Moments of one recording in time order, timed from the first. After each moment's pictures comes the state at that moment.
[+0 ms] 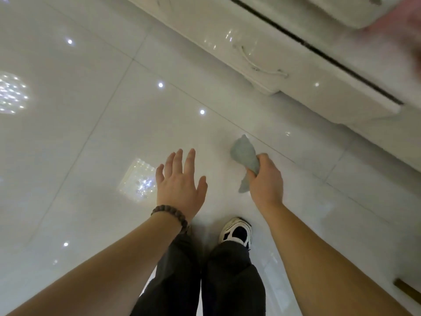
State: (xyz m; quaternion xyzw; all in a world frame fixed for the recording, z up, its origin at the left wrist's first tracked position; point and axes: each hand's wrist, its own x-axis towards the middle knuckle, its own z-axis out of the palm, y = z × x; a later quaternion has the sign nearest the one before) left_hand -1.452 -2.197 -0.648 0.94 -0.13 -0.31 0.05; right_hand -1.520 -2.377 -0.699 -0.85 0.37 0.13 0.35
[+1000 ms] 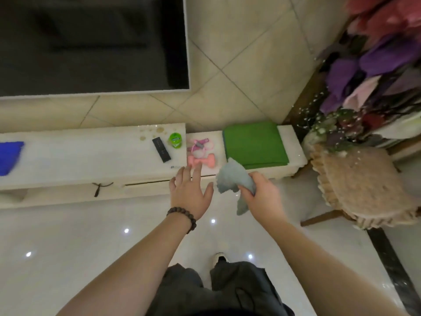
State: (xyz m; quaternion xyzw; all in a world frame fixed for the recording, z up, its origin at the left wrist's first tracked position) left_hand -1.503 -2.303 -0.090 0.85 -0.48 -0.13 0.14; right_hand -1.674 -2.383 -0.056 -0.79 0.51 -0.15 0.32
